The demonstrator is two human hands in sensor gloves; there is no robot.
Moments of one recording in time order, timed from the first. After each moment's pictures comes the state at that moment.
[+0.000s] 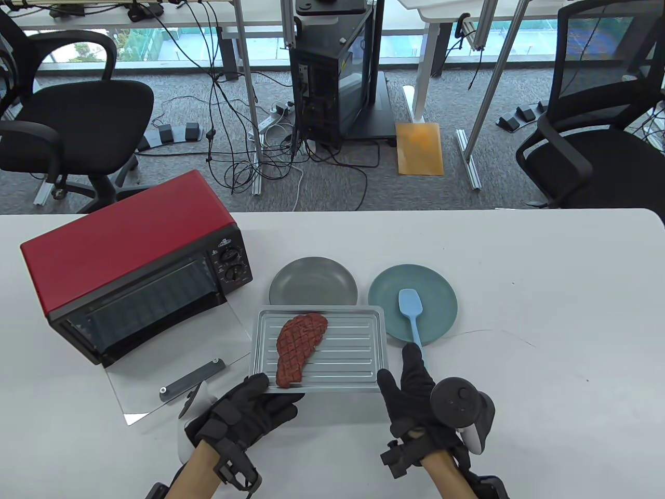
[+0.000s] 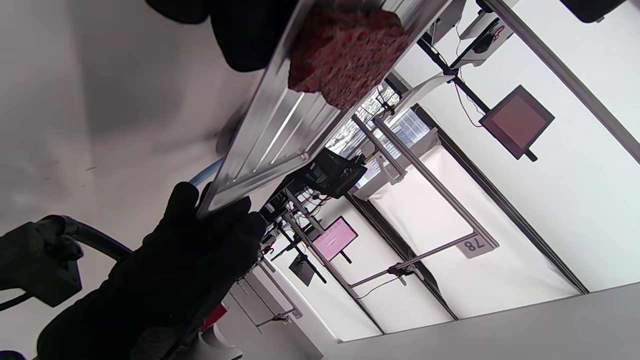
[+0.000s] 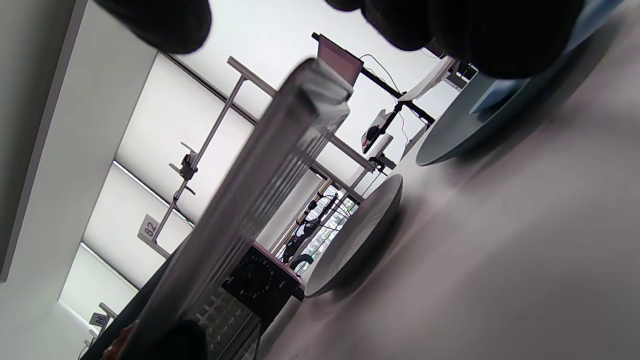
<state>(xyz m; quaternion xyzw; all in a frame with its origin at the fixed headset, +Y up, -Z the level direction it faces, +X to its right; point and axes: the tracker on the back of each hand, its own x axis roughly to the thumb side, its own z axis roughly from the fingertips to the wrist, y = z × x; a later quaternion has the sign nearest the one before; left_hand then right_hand) -0.199 -0.799 -0.237 -0.32 0.02 0.86 0.40 0.146 -0.751 -0.248 0.08 -0.05 0.87 0.48</state>
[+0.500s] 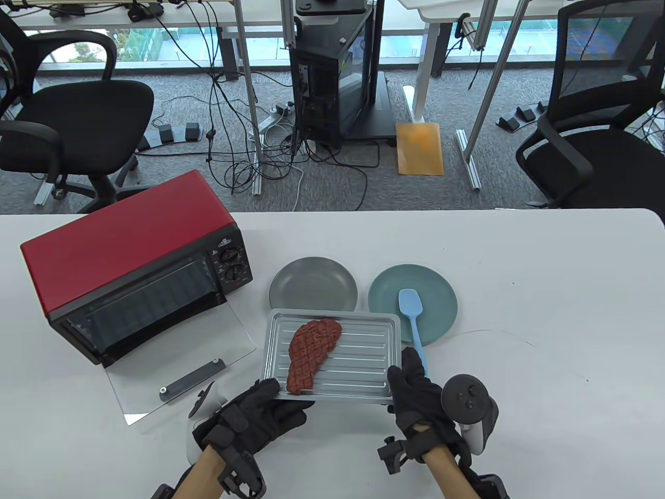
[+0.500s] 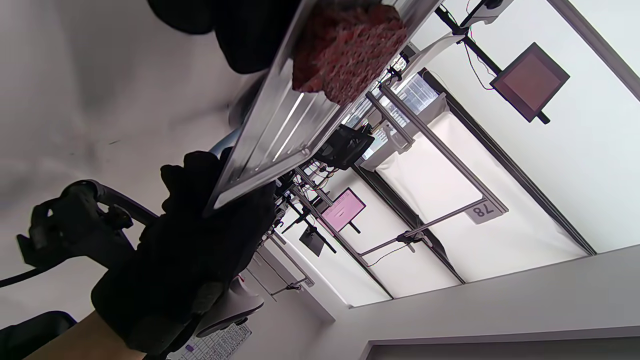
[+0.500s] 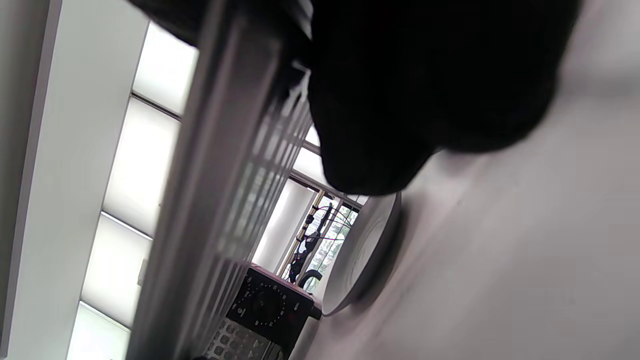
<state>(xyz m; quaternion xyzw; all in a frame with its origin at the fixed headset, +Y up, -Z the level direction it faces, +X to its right) -0.185 -0.798 -0.234 -0.35 -0.04 0.85 0.40 0.153 -0.759 -0.251 0.04 -0.05 0.83 0.56</state>
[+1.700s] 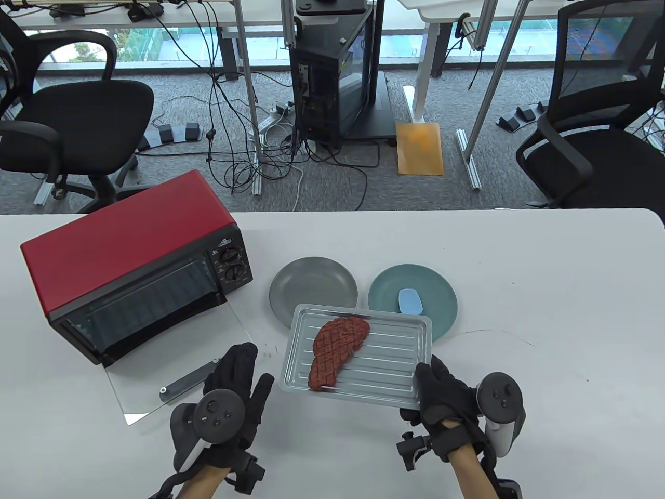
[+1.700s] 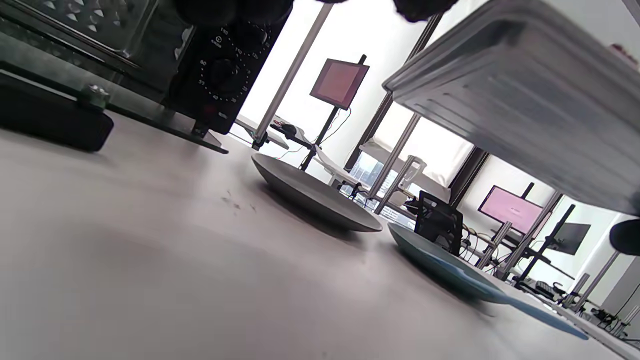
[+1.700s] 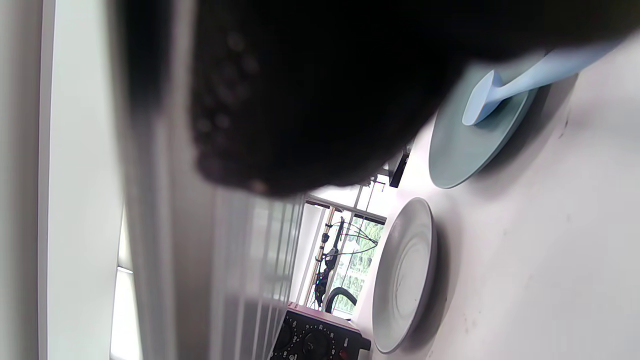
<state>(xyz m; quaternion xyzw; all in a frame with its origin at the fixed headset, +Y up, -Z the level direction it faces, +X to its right) -0.198 -0.728 -0.223 0.03 -0.07 0.23 0.97 0.183 -0.735 -0.245 0.02 -0.05 0.78 0.63</state>
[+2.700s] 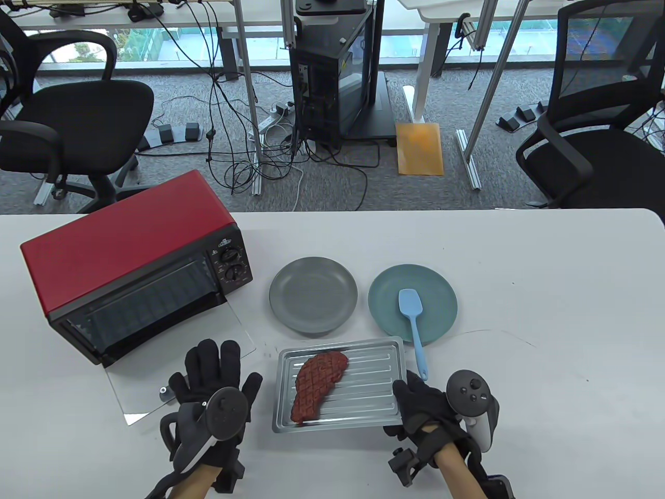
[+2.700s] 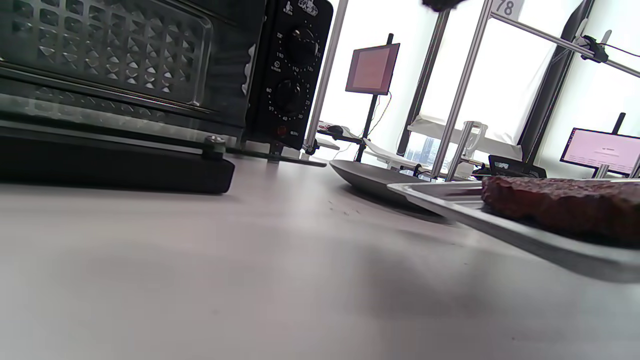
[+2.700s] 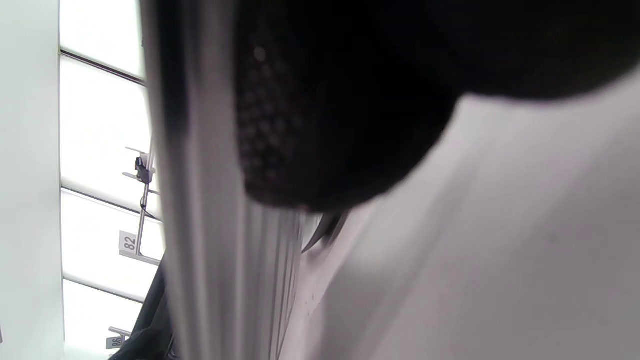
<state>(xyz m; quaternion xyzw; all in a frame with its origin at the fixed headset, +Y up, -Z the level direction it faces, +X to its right) -0.209 -0.729 -0.225 0.03 0.00 0.11 0.99 0.159 -0.779 -0.253 0.04 0.07 0.81 0.57</state>
